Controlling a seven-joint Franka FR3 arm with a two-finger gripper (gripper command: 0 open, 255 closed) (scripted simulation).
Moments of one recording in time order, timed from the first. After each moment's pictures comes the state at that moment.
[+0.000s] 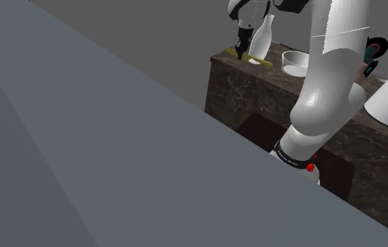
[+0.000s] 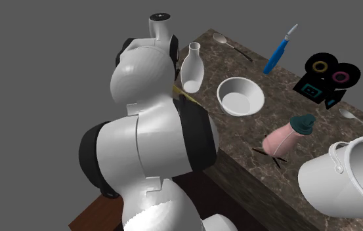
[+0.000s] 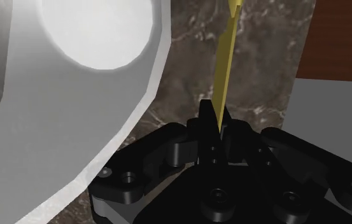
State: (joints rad) arm -0.27 0.47 -0.49 -1.72 0.20 2.08 -0.81
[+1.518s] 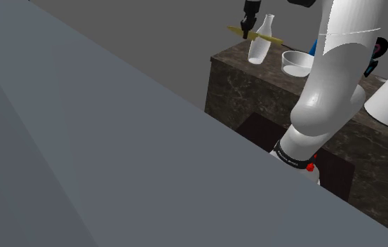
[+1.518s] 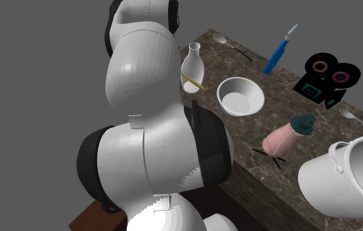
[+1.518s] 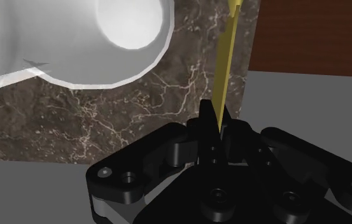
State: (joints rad) arm -0.26 0.37 -0.51 -1.54 0.15 1.82 -0.78
